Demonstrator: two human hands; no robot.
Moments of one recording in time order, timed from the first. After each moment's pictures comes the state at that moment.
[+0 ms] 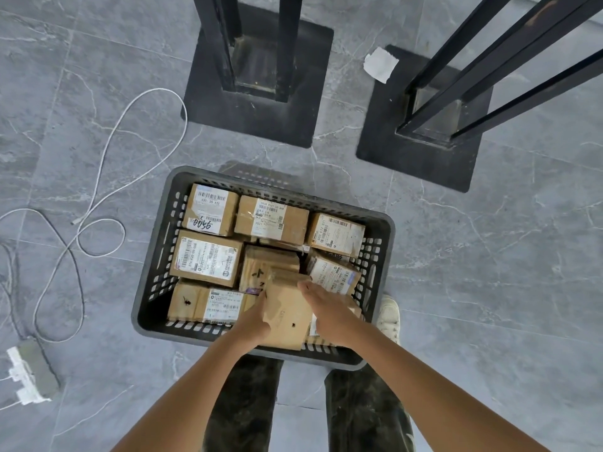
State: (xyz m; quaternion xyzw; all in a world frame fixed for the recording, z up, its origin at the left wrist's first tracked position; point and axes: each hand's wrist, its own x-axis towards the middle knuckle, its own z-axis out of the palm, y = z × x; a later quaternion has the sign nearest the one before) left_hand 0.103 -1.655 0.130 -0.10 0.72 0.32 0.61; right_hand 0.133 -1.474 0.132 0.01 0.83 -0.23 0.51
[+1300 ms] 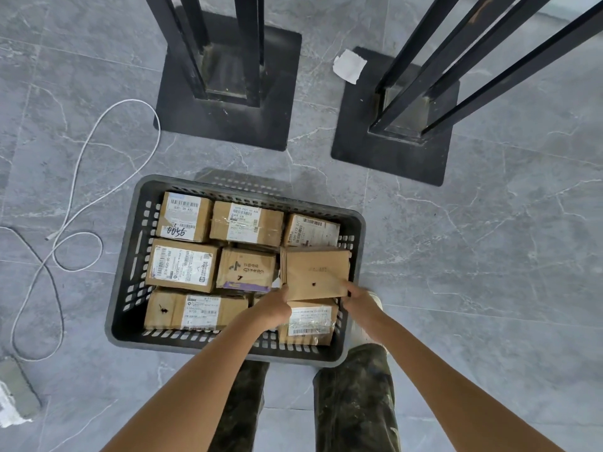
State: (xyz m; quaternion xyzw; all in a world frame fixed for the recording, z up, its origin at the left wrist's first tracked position) left_hand 0.084 -1.567 0.139 -0.04 0.71 0.26 0.65; right_hand 0.153 -1.389 0.146 0.40 0.69 -0.46 0.39
